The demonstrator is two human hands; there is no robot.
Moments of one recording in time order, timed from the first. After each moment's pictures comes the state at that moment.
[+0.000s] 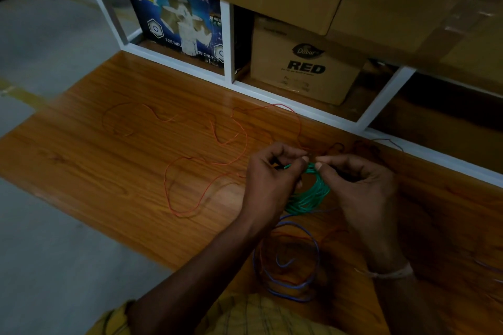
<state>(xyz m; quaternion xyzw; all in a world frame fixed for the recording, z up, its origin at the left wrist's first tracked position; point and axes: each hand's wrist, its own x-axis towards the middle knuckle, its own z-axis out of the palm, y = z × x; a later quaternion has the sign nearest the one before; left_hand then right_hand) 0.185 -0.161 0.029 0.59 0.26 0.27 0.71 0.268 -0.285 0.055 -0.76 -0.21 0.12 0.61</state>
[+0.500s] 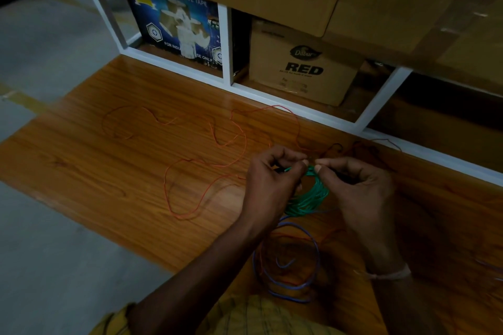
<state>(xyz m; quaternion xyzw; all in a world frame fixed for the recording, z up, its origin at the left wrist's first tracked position) 0.182 -0.163 0.027 0.61 0.26 0.26 0.70 0.268 -0.288 0.051 -0.76 -0.20 0.11 0.61</state>
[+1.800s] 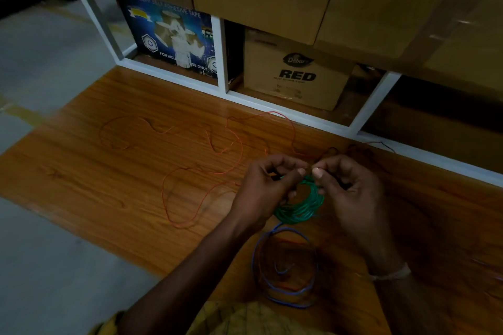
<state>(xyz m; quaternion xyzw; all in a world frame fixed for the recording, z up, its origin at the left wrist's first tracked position) 0.180 -0.150 0.032 0.63 0.22 0.16 0.73 0.275 -0.292 0.051 -0.75 -0.28 0.12 0.58</state>
